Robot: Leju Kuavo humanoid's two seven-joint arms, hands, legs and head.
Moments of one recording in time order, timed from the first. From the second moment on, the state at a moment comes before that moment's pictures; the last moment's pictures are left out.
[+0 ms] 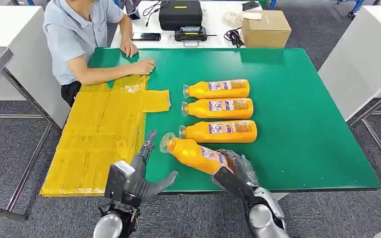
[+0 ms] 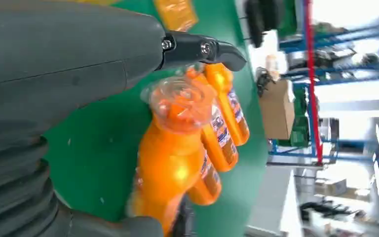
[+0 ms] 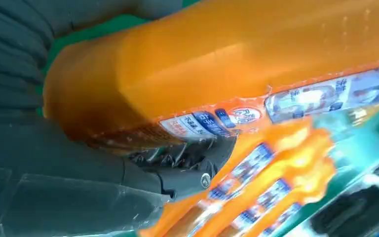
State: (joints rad) left arm 0.04 -0.33 -0.27 -1.45 -0.14 0.09 -0.22; right arm -0.02 0.13 0.10 -1.31 0.69 0.08 -0.40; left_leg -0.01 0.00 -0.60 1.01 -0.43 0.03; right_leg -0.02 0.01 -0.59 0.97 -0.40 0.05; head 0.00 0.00
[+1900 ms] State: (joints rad) left arm -0.13 -0.34 -0.25 -1.16 0.42 -0.02 -0.41; right arm -0.18 0.25 0.39 -1.12 0.51 0.03 -0.51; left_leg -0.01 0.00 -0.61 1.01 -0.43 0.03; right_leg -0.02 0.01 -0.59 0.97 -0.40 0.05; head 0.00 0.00
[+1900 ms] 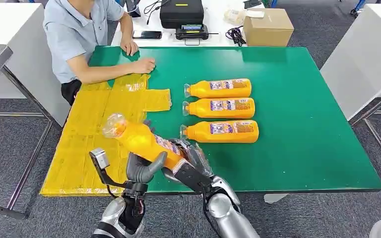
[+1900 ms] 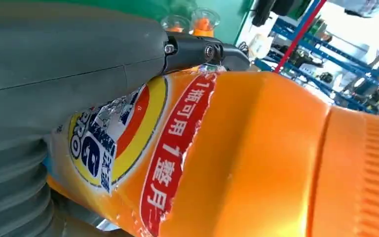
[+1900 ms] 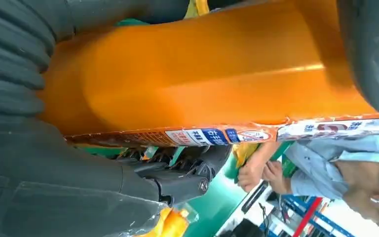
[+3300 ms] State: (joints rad) left arm -0.13 -0.31 -0.36 -1.22 -0.55 0.68 -0.48; right arm -0.15 0.19 0.38 -1.11 0.52 -0.14 -0.49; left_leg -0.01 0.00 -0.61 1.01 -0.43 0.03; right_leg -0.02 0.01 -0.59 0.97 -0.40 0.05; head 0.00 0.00
